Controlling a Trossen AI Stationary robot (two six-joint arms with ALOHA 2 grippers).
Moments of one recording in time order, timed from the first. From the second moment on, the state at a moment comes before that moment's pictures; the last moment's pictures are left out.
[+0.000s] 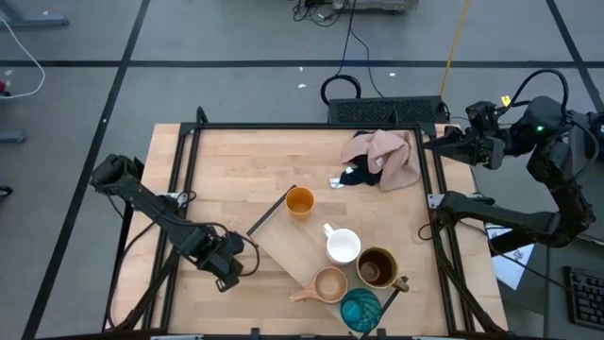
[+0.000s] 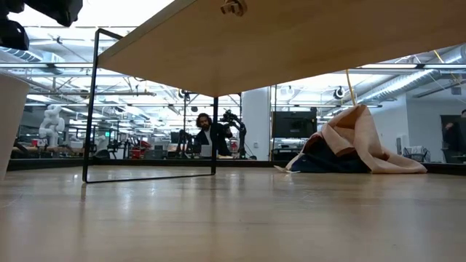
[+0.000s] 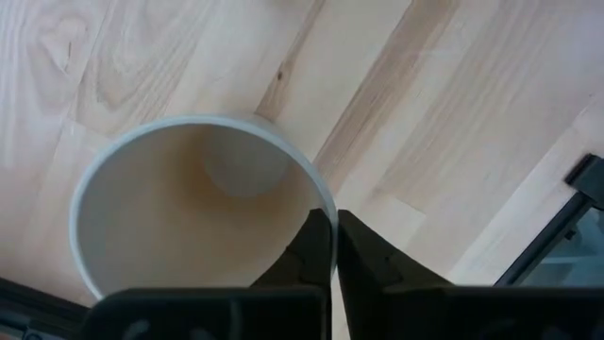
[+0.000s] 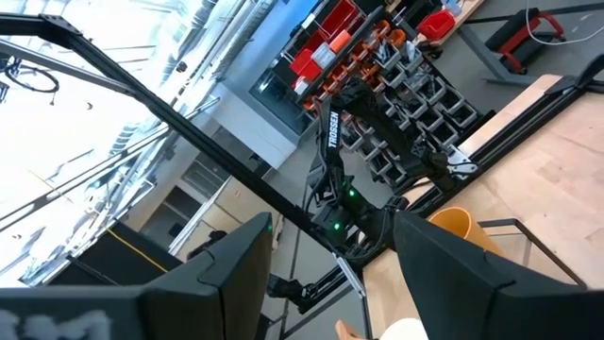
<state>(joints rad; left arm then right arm) -0.63 1.49 1.10 -1.05 0.05 -1.18 -0.63 0.68 1.32 -0.61 -0.75 0.87</state>
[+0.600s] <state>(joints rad) -0.63 1.48 1.10 -1.02 0.13 -1.31 -0.63 0.68 1.32 -0.61 -0.67 0.72</state>
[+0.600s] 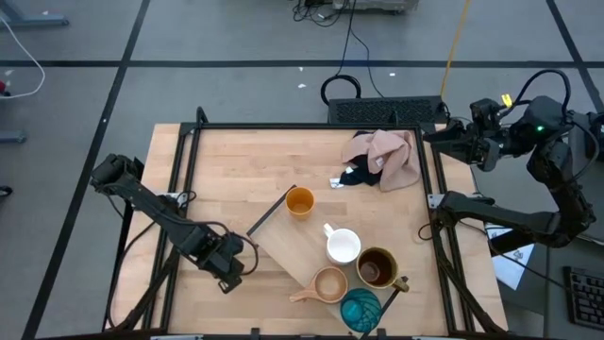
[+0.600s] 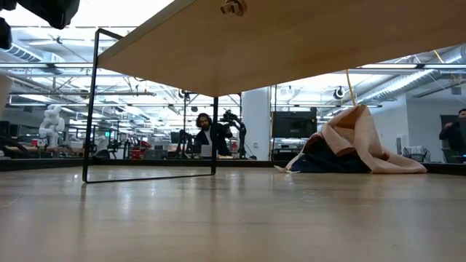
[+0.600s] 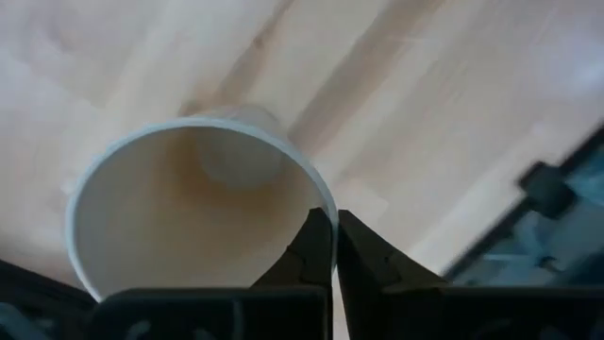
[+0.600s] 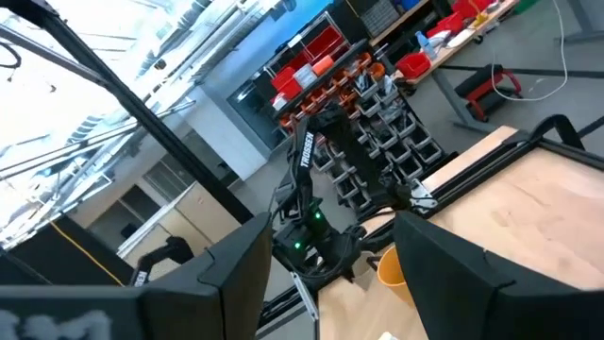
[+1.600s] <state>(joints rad) -0.61 1.46 1.21 -1.05 0.06 -1.45 -0.63 0.68 1.11 -0.51 -0.66 0.71</state>
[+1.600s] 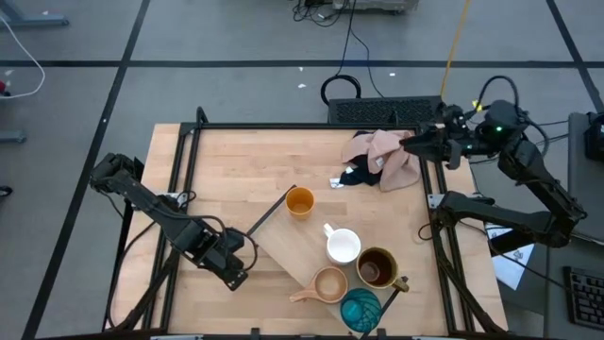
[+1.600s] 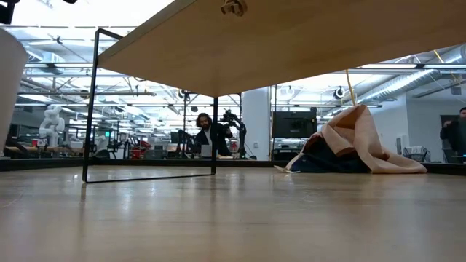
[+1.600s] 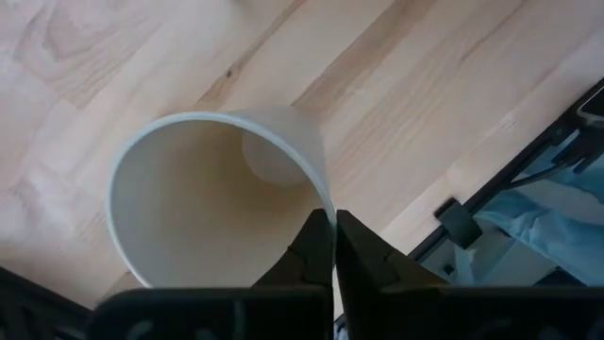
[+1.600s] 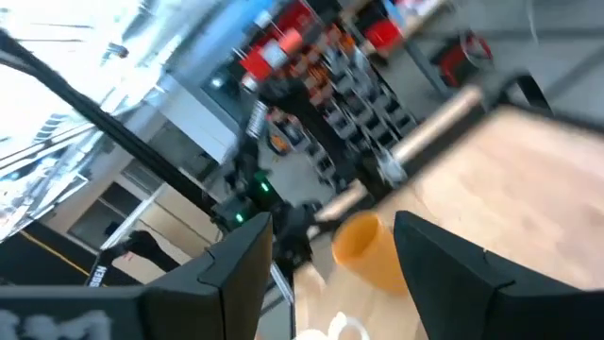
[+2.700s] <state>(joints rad) -0.62 1.46 1.51 -1.29 -0.05 -1.42 -0.63 0.63 1.05 -0.28 -0.65 0.72</state>
